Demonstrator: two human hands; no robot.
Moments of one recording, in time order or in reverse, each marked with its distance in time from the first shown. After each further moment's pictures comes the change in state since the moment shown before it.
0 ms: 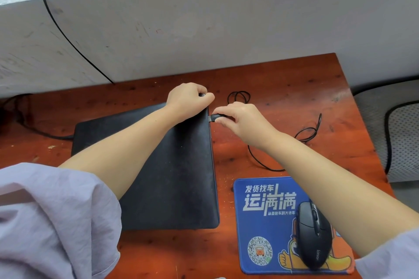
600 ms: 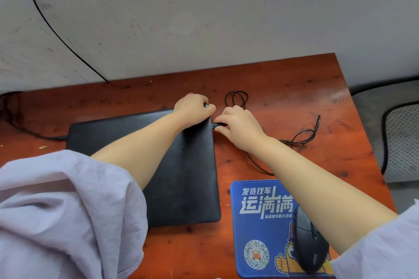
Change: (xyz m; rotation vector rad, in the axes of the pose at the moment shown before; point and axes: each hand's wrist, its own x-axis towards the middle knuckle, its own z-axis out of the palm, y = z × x) left_hand 0.010 -0.006 0.040 -0.016 -0.141 -0.076; right_hand 0.007 0.025 0.027 -0.271 -0.149 0.129
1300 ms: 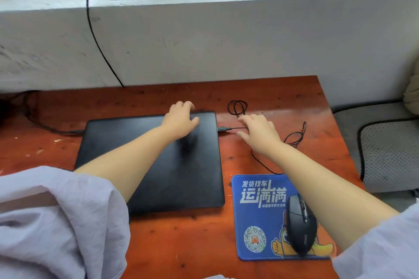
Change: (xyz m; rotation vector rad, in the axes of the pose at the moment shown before) left_hand -0.063 -0.034 -0.024 0.000 0.092 -0.052; right_hand -0.045 -0.001 -0.024 -0.123 0.039 0.240
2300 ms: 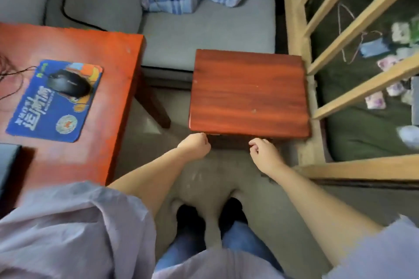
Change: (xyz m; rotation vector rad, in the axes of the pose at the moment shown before) left_hand -0.467 0.090 0.279 0.573 -0.937 1.004; right_hand -0.647 -0.130 0.271 0.650 0.420 1.562
